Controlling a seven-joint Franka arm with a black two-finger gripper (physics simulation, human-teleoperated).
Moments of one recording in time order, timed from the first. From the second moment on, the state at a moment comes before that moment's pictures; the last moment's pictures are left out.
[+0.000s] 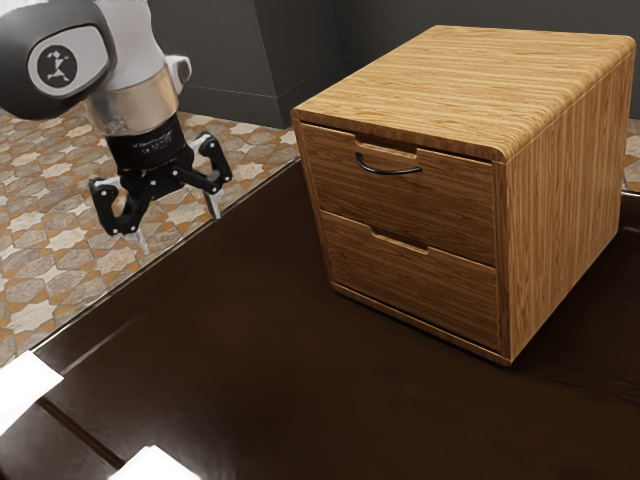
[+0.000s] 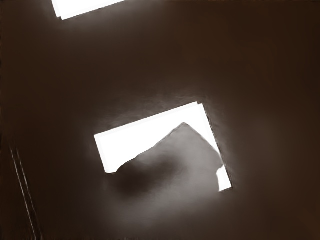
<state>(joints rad) 0.09 -0.15 -0.02 -1.56 0.10 1.47 -1.20</state>
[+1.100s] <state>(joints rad) 0.16 -0.03 -0.04 -1.55 0.08 1.97 -1.62</state>
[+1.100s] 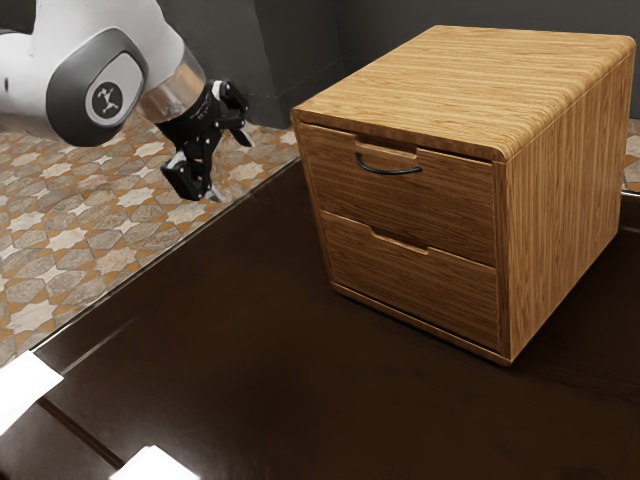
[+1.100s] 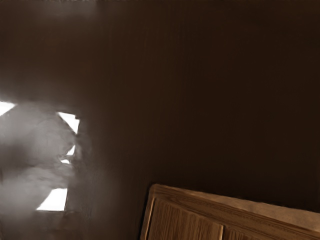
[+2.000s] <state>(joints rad) -0.02 -0.02 -0.10 -1.63 0.14 2.13 -1.57</state>
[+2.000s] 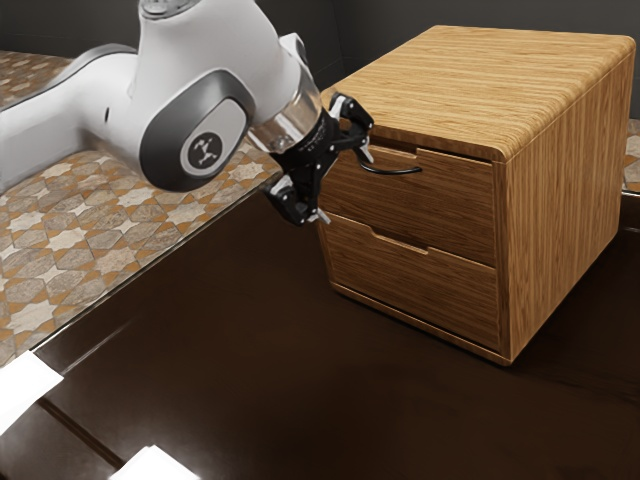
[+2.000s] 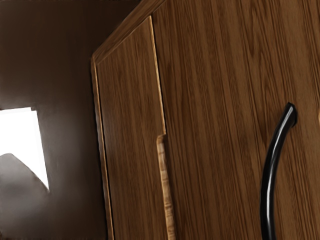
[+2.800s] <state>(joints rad) -0.01 0.07 -0.10 -1.53 0.14 2.14 -1.51</state>
